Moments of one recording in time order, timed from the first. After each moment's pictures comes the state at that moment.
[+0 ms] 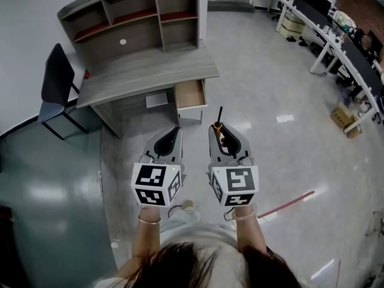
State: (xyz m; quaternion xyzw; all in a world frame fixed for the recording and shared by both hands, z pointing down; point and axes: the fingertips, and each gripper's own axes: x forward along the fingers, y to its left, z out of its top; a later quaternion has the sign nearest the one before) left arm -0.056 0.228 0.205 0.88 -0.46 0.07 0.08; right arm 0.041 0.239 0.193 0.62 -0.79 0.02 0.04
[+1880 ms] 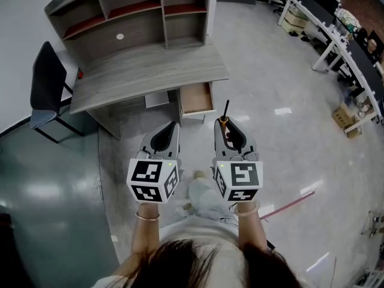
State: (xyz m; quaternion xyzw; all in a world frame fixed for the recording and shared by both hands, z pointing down) left arm -0.106 0.095 0.233 0.88 -0.46 0.06 0.11; right arm 0.011 0.109 0.220 0.64 -0.77 0.03 0.07
